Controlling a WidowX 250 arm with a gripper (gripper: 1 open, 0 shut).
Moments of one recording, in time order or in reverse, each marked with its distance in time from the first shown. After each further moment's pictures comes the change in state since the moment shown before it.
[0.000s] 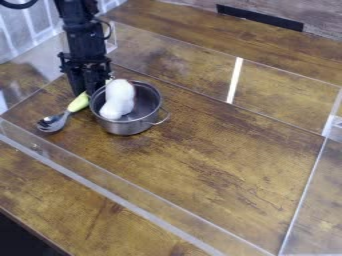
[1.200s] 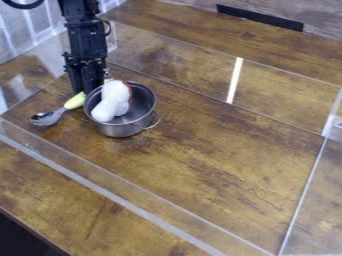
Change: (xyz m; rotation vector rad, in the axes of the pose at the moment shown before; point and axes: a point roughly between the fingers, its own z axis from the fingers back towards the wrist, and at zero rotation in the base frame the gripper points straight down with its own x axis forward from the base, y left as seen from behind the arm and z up) arm 0.001 0.010 0.000 -0.072 0.091 -0.108
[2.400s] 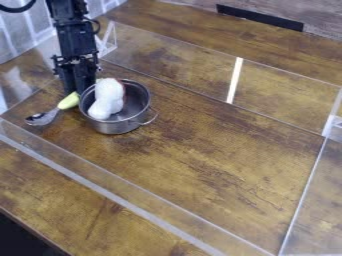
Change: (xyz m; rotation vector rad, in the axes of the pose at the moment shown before) arm -0.017 0.006 0.003 -0.124 0.064 0.117
